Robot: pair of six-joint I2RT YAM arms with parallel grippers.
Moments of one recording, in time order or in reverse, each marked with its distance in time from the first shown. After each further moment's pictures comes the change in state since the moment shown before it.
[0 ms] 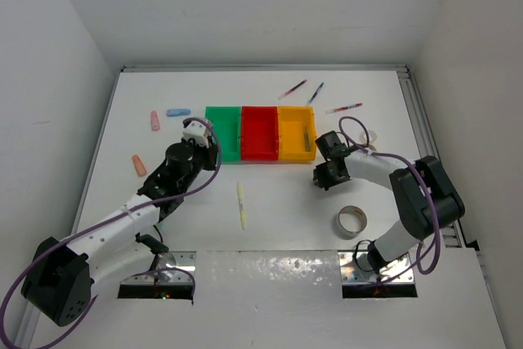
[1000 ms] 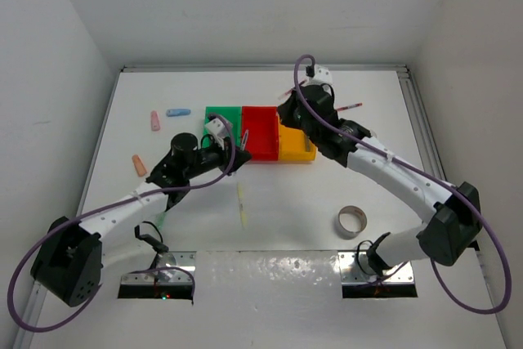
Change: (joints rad) left arm 0.012 0.130 0.062 0.115 0.594 -0.040; right arm 0.264 -0.175 0.445 0.243 0.205 -0.989
